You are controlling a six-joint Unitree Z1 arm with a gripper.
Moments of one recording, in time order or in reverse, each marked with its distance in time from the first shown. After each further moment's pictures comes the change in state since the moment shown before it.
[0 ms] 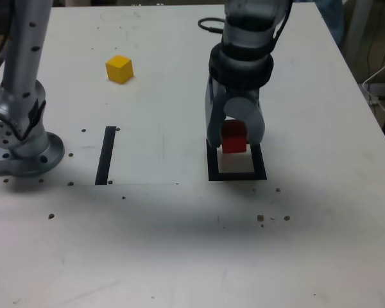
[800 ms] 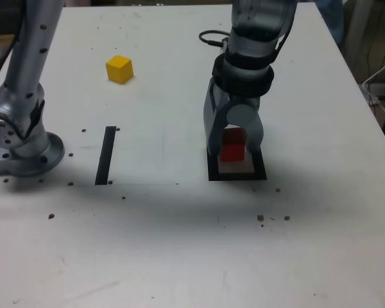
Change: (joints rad) arm 0.049 0.057 0.003 -0.010 -0.057 0.002
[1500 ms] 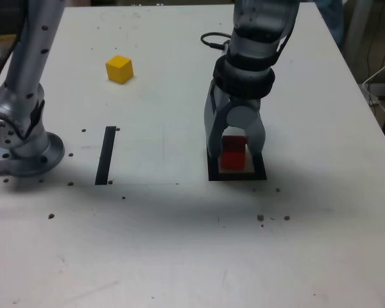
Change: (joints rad) arm 0.000 0.009 -0.010 0.015 -0.022 0.020
